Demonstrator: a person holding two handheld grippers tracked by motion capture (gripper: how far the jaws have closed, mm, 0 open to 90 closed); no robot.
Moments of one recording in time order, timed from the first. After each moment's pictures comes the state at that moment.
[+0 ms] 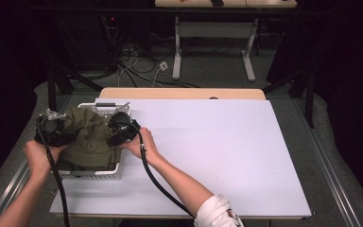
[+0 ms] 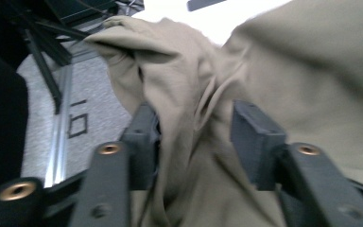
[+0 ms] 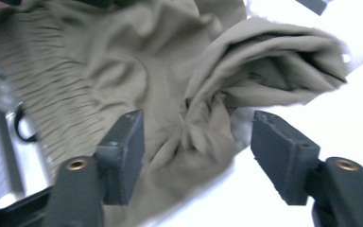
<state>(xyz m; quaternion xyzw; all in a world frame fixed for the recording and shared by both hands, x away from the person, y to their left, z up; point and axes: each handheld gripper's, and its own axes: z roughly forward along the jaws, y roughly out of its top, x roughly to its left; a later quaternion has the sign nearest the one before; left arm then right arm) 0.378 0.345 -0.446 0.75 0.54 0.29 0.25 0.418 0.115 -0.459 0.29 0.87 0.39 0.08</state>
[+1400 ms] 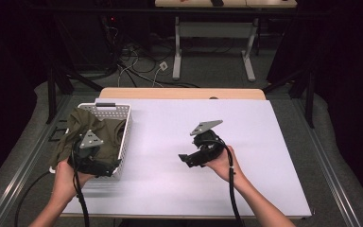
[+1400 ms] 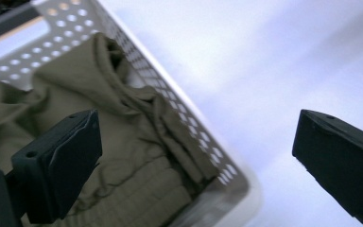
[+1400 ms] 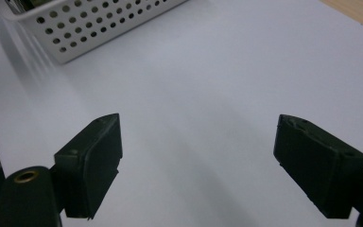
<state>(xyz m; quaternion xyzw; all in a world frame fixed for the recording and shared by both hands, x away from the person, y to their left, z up) 0.308 0.240 -0.447 0.85 0.39 0.19 0.31 0.347 -0.117 -0.452 0.32 0.86 0.38 0.12</state>
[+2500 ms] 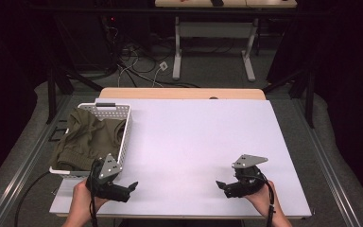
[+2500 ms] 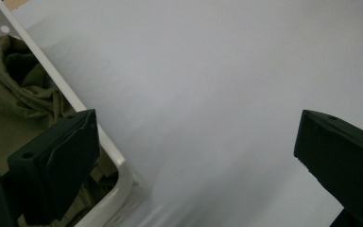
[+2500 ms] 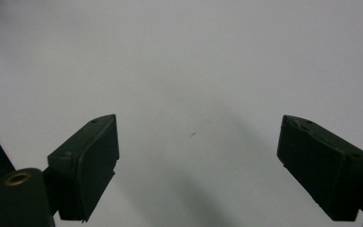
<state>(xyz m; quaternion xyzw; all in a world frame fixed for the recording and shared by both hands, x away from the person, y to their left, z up) 0.262 0.200 -0.485 0.86 0.33 0.20 0.33 0.273 -0.220 -0.505 0.37 0.84 0.36 0.16</state>
